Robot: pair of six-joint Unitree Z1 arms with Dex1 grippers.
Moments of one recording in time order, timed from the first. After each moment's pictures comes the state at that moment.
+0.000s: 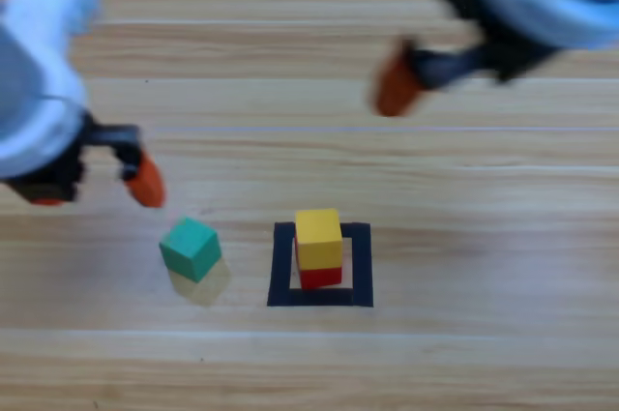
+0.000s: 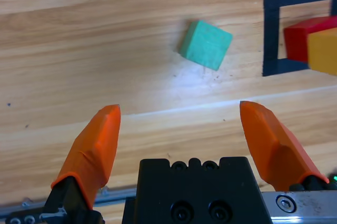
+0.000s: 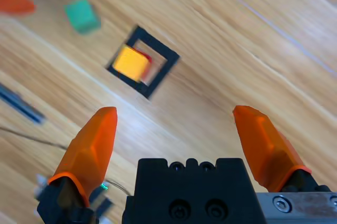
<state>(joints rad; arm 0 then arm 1) -0.78 1.62 -1.18 0.73 0.10 -0.65 1.07 1.79 -1.72 1.00 -0.21 0.35</state>
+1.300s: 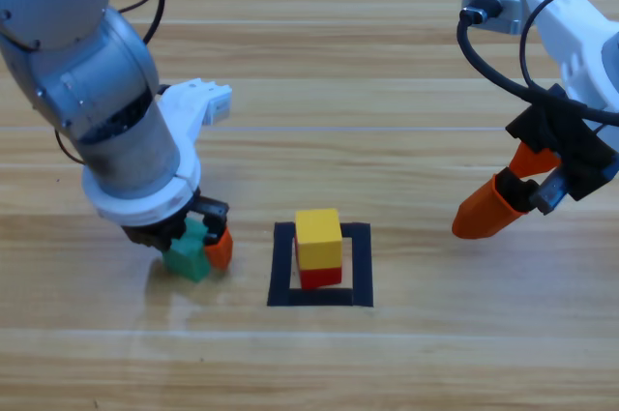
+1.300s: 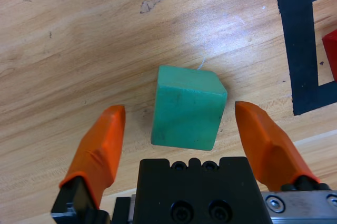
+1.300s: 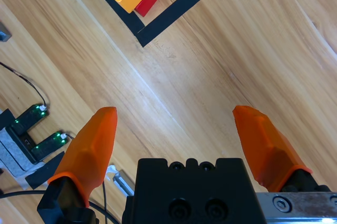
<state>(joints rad) -0.77 1.96 -1.17 0.51 0.05 -0.40 0.80 1.72 -1.25 0.68 0.17 -0.05</state>
